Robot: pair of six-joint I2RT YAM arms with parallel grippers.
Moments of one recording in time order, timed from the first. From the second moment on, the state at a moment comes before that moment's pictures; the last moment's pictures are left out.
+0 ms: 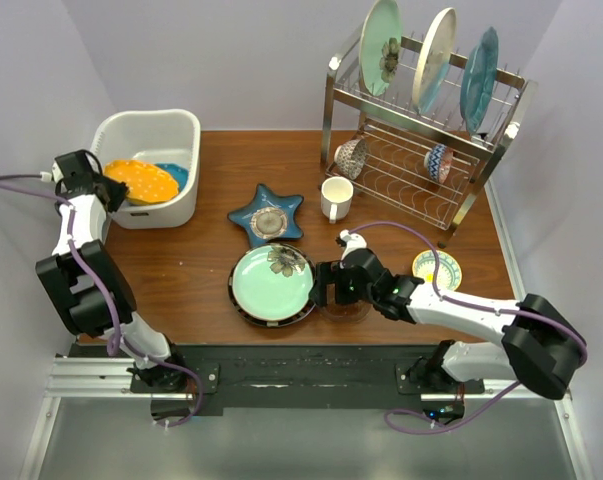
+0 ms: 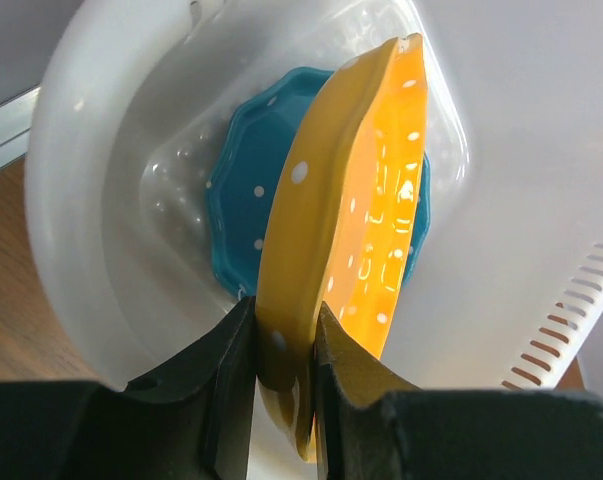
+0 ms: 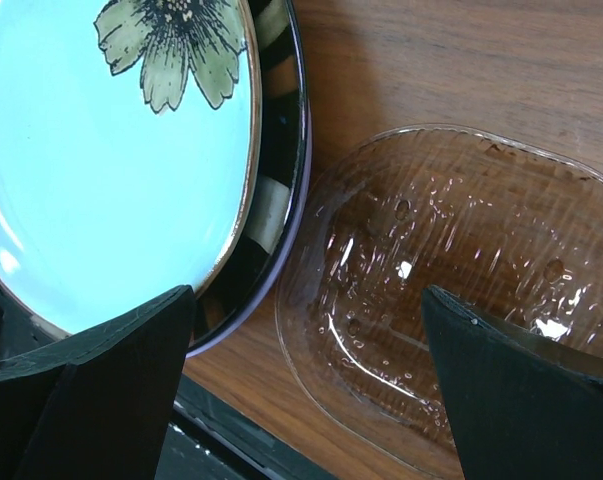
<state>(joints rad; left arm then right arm) 0.46 1.65 1.26 -0.34 0.05 -0.76 0.88 1.24 0.56 -0.05 0.08 0.65</state>
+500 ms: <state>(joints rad) 0.42 1.72 1.30 -0.32 0.09 -0.71 0.88 1.27 0.59 -0.05 0.08 0.65</state>
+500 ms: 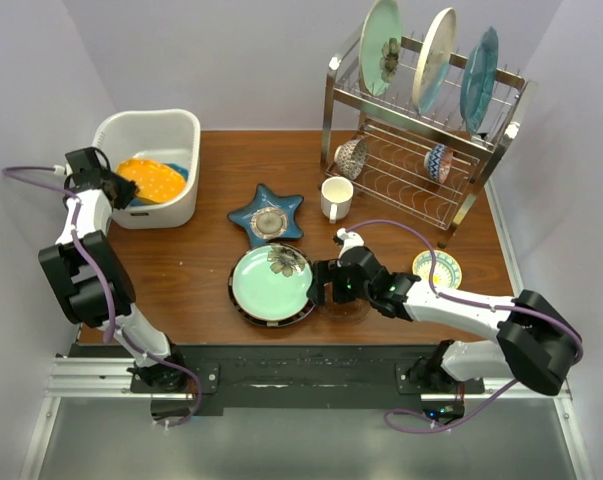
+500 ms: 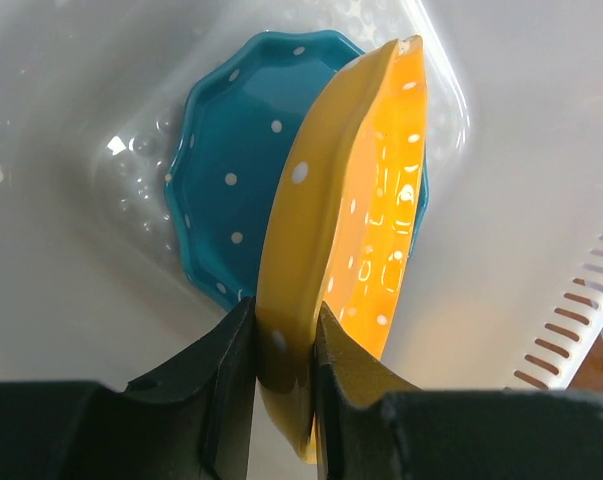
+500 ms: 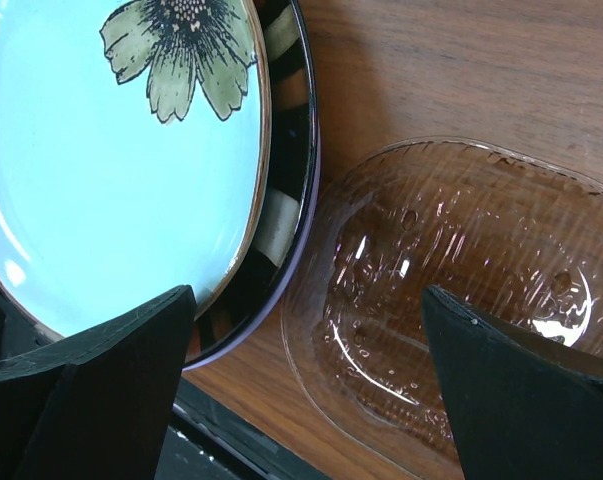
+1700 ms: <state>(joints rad) 0.42 1.81 1.48 -0.44 0.15 -0.57 0.88 1.28 0.59 -0.05 0.08 0.63</state>
